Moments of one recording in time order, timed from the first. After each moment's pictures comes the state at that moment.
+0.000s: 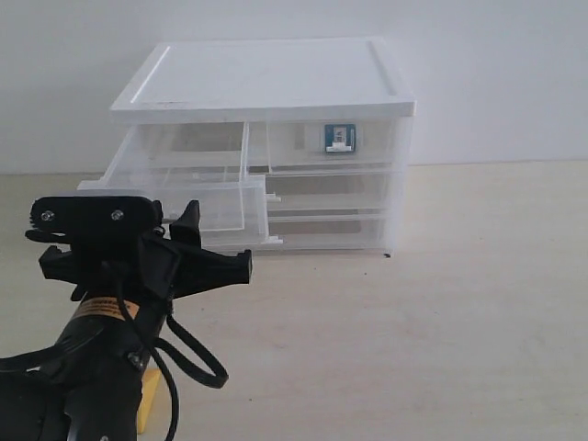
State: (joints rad) left arm -0.98 1.77 -0.58 -0.99 -1.23 0.38; right arm 0.02 0.01 0.00 -0.03 0.34 0.03
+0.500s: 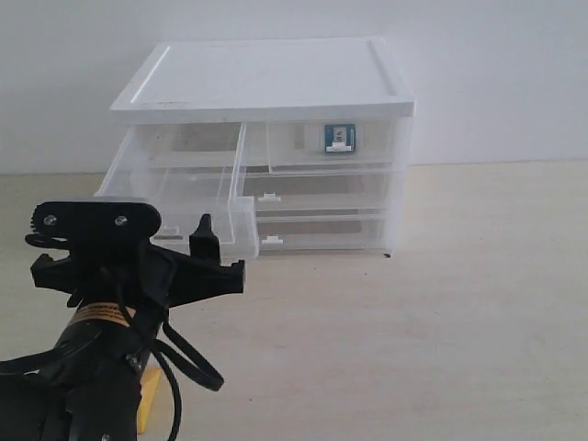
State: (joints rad) left arm -0.98 1.77 -0.58 -1.06 -1.20 0.45; right arm 0.02 0.01 0.00 -0.03 0.34 0.03
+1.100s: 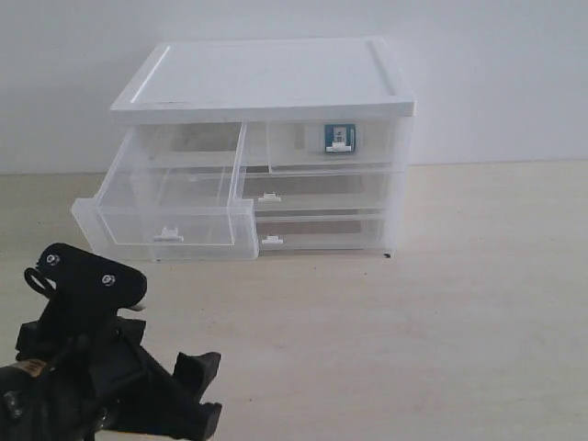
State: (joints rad) left arm -0.98 1.40 -0.42 -1.26 -0.47 0.90; right arm 0.02 0.01 0.00 -0.03 0.34 0.03
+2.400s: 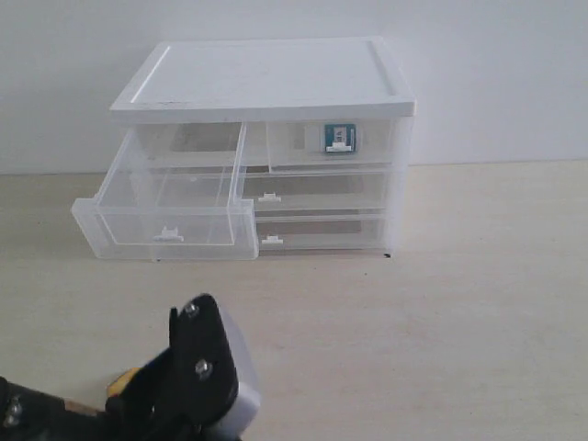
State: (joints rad) left arm -0.98 1.32 -0.54 -1.34 0.37 1.37; right arm 0.02 0.01 0.00 -0.03 0.34 0.03
